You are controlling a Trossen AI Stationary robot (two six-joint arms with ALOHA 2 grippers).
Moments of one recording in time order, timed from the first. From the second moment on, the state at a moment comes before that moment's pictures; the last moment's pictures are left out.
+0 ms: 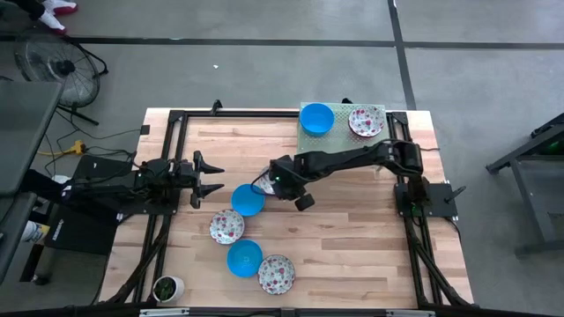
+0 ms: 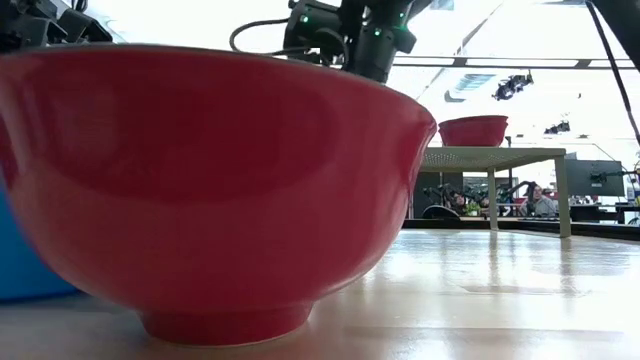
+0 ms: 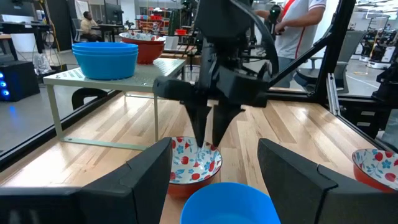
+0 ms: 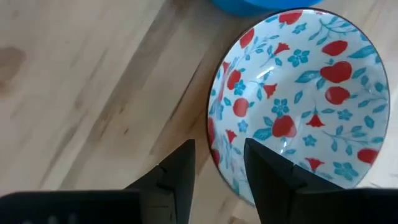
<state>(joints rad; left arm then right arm) 0.07 0.02 0.01 0.00 -0.01 -0.05 -0.04 2.04 1.55 -0.72 0.02 -0.57</state>
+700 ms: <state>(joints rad) 0.07 0.02 0.01 0.00 -0.01 -0.05 -0.04 2.07 1.56 -0.69 0.01 -0.61</state>
